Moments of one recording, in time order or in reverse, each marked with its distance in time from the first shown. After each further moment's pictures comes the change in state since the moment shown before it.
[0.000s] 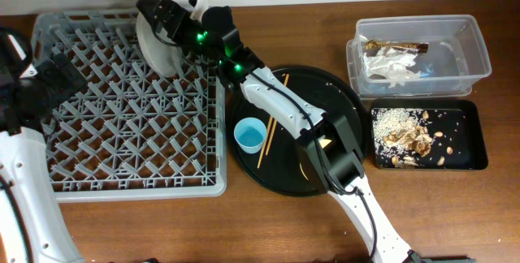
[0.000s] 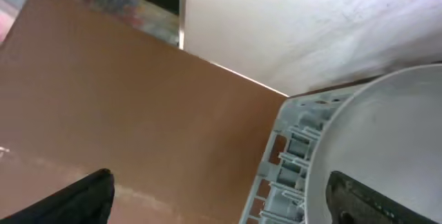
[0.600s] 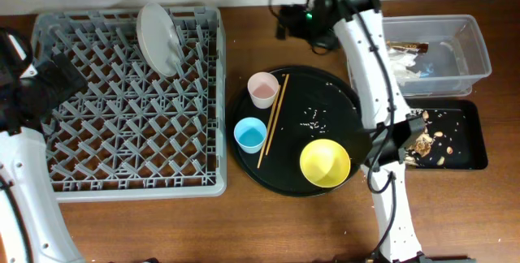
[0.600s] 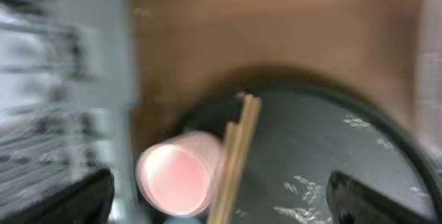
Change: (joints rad) left arm 0.000 0.000 0.000 -0.002 0.000 0.000; right arm -0.375 -0.024 0.695 -1.970 0.216 -0.744
